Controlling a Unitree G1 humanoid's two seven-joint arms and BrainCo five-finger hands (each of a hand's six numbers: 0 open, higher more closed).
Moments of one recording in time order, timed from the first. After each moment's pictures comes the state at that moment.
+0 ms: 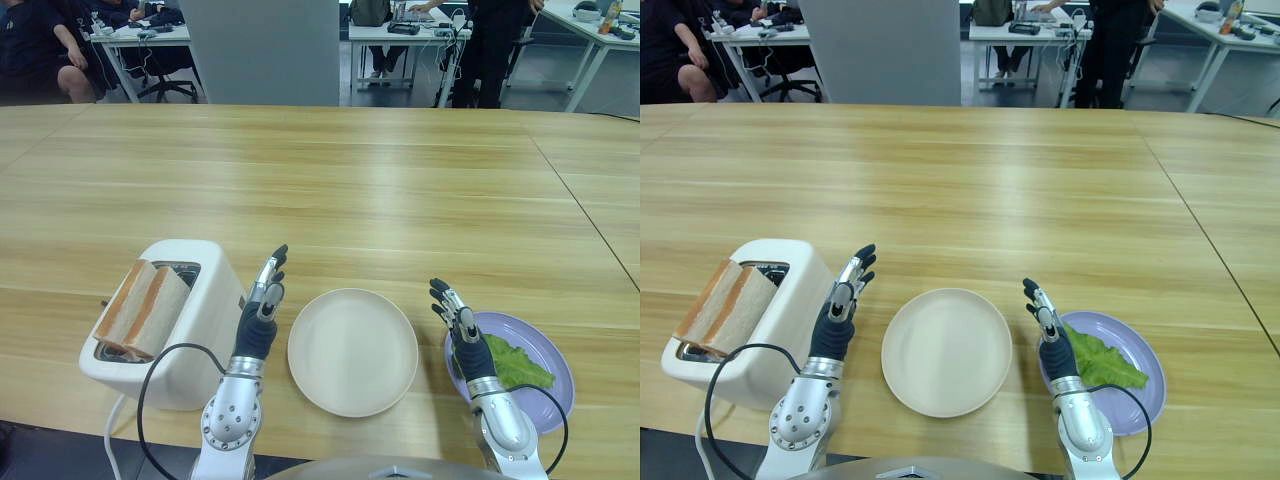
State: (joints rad) left arm 0.44 0.03 -0.18 -0.53 0.16 -0.05 0.00; right arm 0.45 -0.08 0.11 -0.28 -0.07 -0.18 0.09
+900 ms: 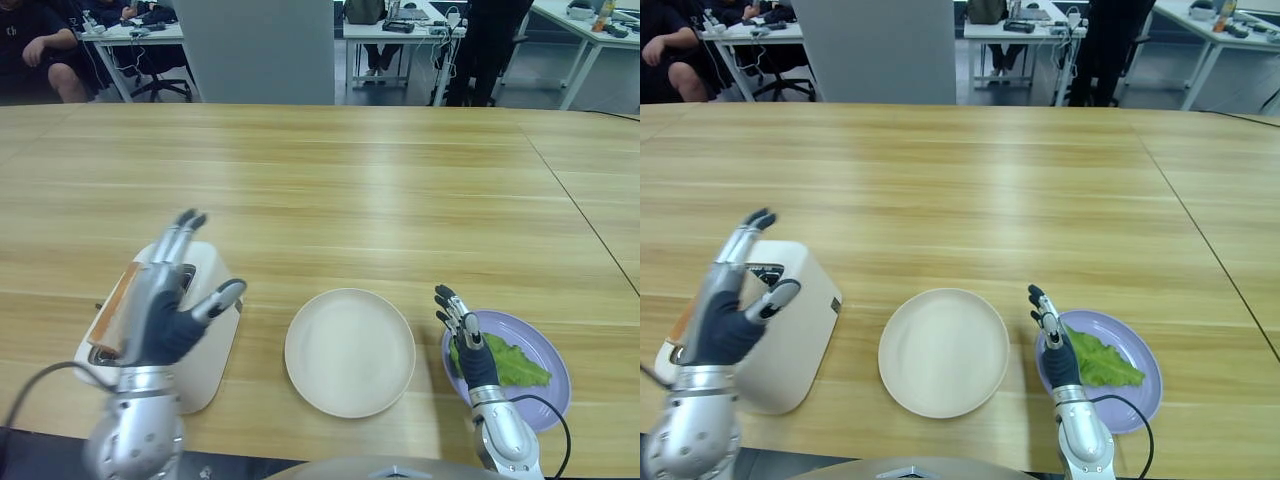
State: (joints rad) left arm 0.58 0.29 0.39 -1.03 0.63 0.17 -0.11; right arm 0.52 -0.06 0.10 -0.31 -0.08 -0.17 0.05
